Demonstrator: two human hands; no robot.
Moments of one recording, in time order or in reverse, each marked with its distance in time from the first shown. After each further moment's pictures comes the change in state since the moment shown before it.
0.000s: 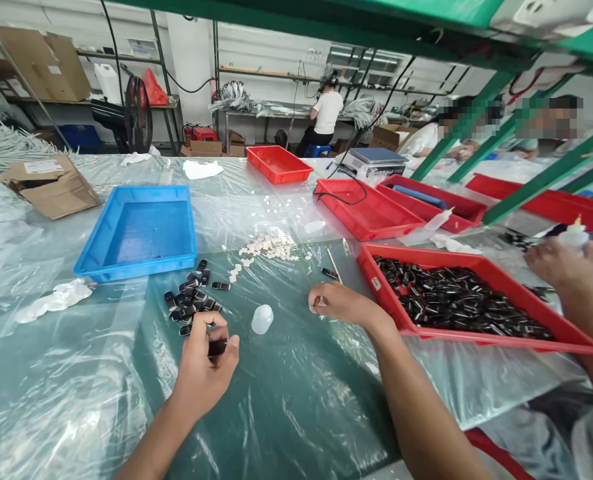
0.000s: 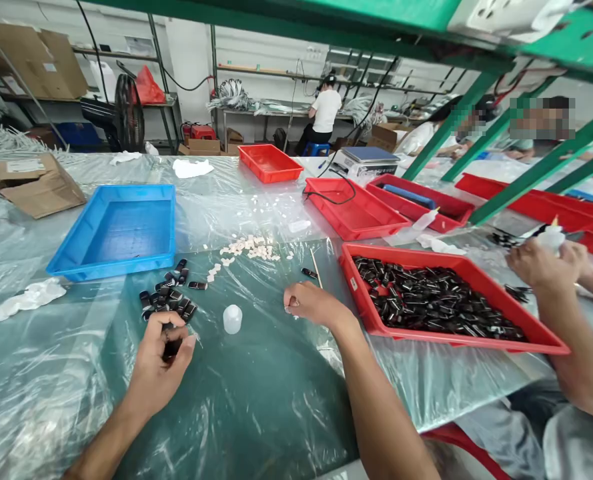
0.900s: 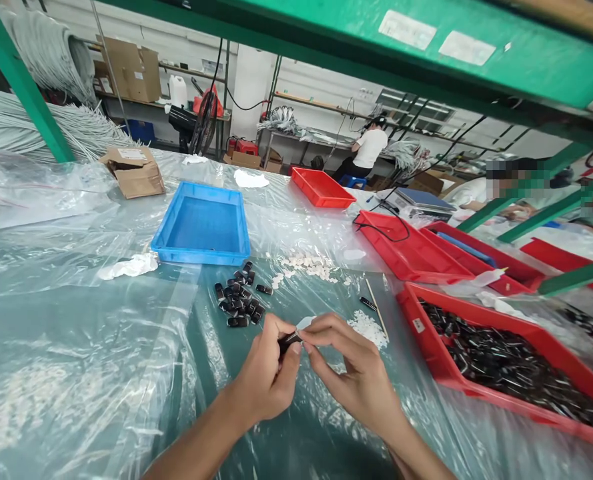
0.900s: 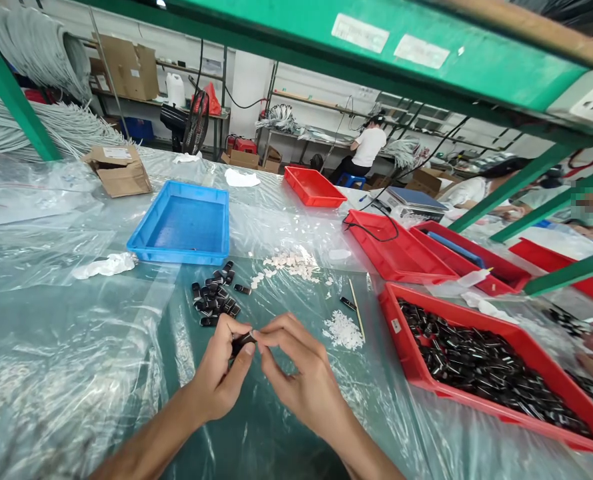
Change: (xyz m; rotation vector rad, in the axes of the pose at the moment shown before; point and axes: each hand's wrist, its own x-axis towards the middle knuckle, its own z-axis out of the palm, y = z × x) left_hand -0.014 0.009 -0.001 -0.298 -0.108 0.329; right_hand -0.033 -0.214 0.050 0.253 0.436 -0.445
